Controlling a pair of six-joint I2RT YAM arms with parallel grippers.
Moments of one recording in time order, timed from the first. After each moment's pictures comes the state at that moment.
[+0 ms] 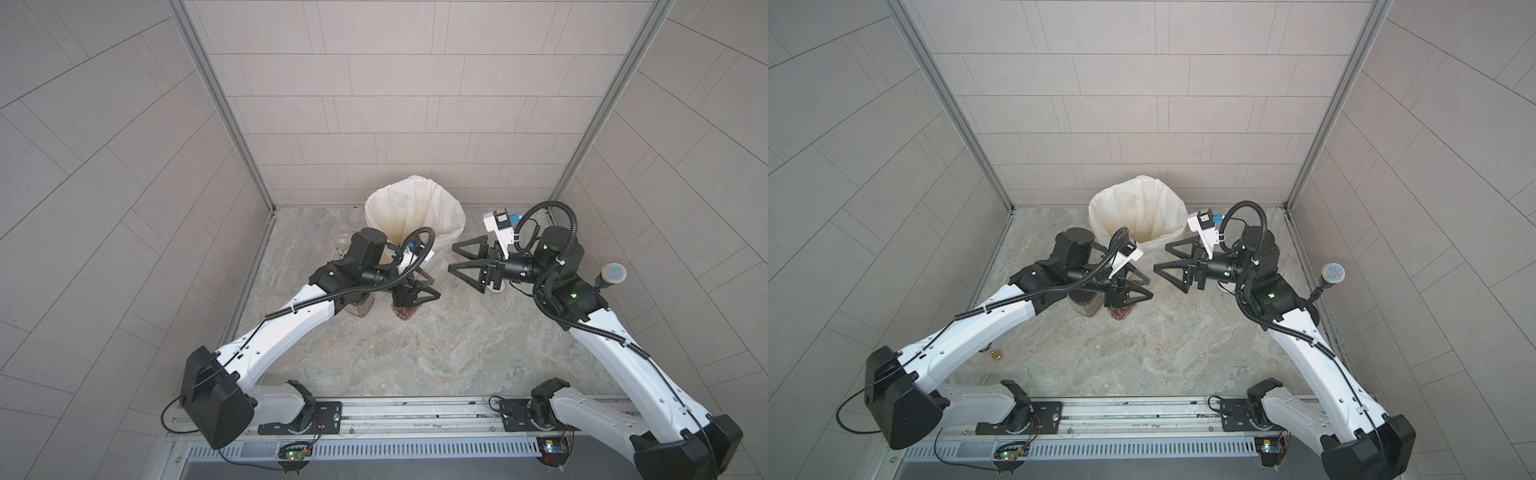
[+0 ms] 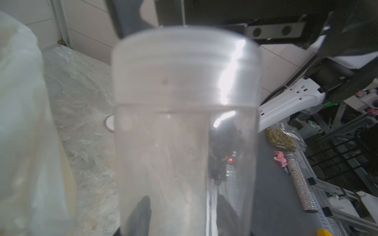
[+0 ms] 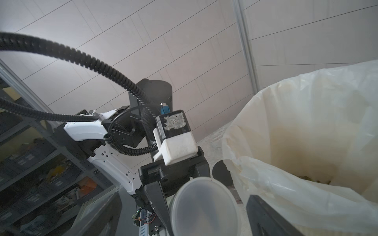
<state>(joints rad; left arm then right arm) -0.66 1.30 1.14 -0.36 0.79 0.05 0.34 0.98 1.04 -0.12 -0.89 0.41</state>
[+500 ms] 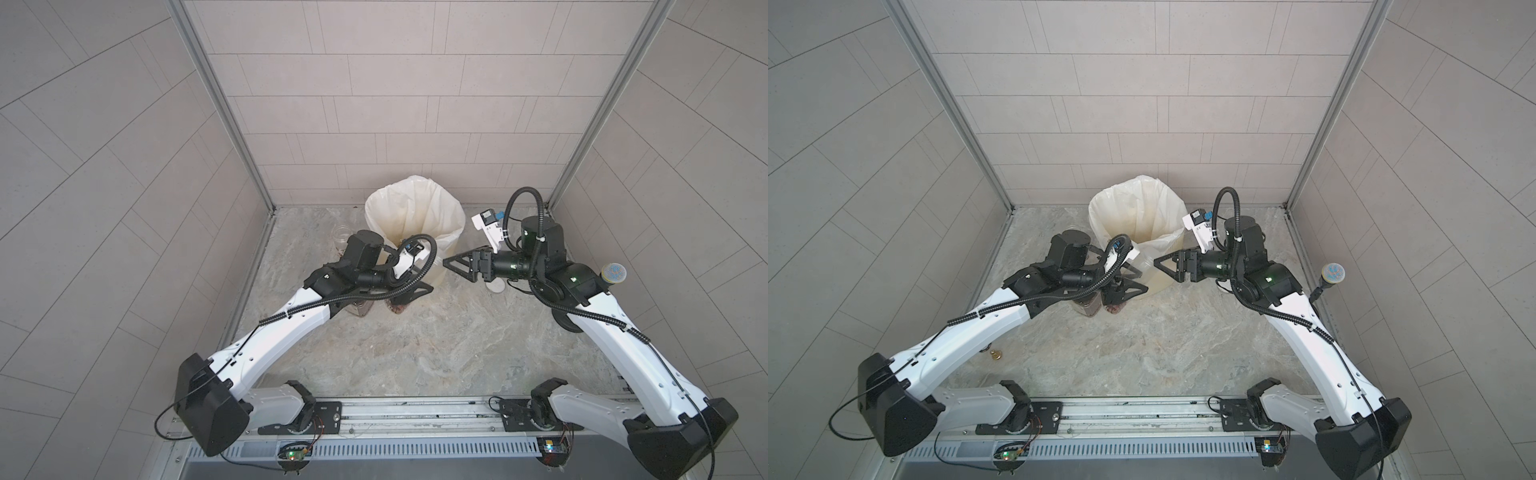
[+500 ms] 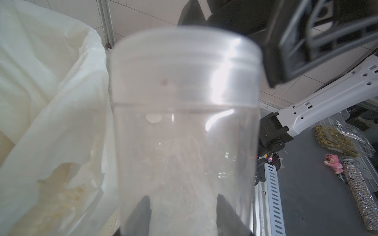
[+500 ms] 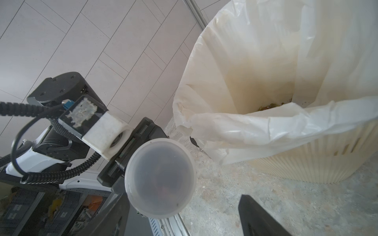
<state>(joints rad) -0.67 1.26 1.13 -0.39 0.63 0.13 0.37 1.10 1.20 -0.54 -0.73 0.44</state>
